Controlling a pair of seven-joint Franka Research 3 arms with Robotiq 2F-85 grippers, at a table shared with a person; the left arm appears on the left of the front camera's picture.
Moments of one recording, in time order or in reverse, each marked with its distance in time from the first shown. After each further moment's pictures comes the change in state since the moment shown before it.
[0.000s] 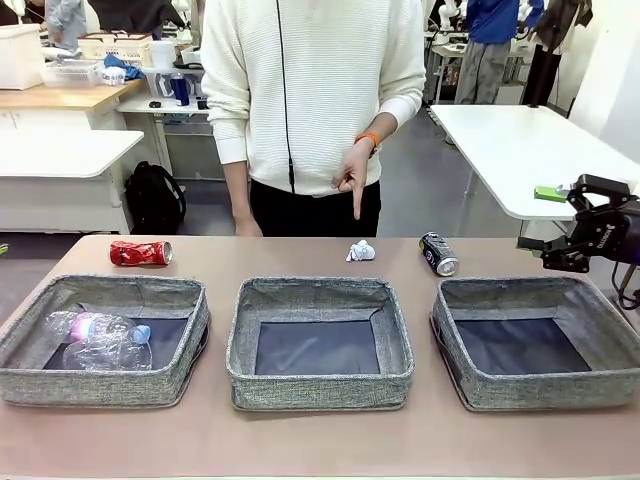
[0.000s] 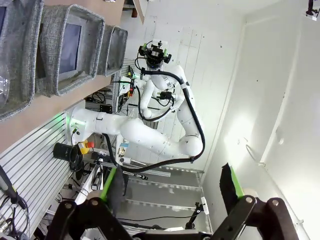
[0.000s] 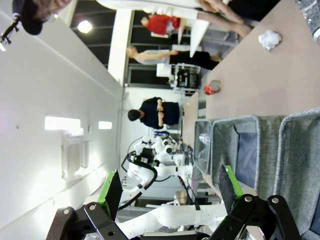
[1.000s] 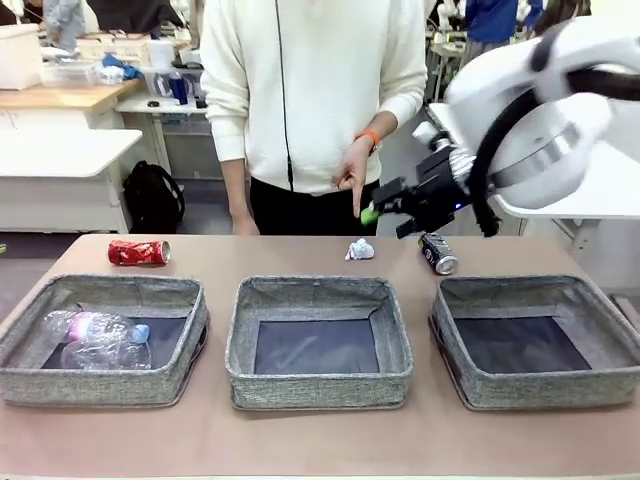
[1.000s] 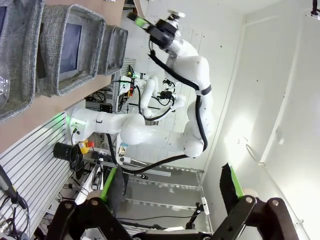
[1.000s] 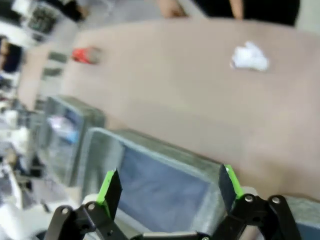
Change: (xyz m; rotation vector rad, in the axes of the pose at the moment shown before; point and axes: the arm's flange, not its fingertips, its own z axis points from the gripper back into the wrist) left arm 0.002 0.001 0.000 0.001 0.003 0.001; right arm -0.001 0.024 -0.268 -0.824 0.279 0.536
